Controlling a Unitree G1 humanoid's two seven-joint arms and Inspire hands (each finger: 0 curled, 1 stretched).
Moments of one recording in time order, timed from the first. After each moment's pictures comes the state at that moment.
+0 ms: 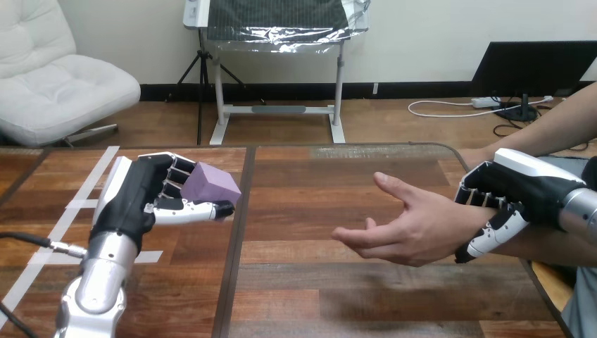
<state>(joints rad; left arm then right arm) -0.21 0.30 0.06 0.25 0.23 0.04 -0.07 -0.43 -0.79 0.19 0.47 -0.37 -0.16 0.48</state>
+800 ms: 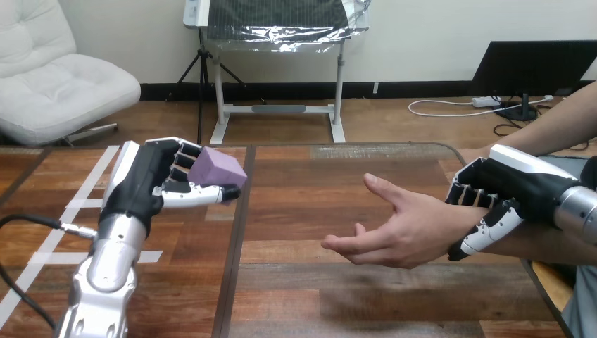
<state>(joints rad) -0.30 0.28 0.05 0.33 0.23 0.04 -0.05 -0.43 -0.78 0.19 0.46 -0.33 -0.16 0.48</state>
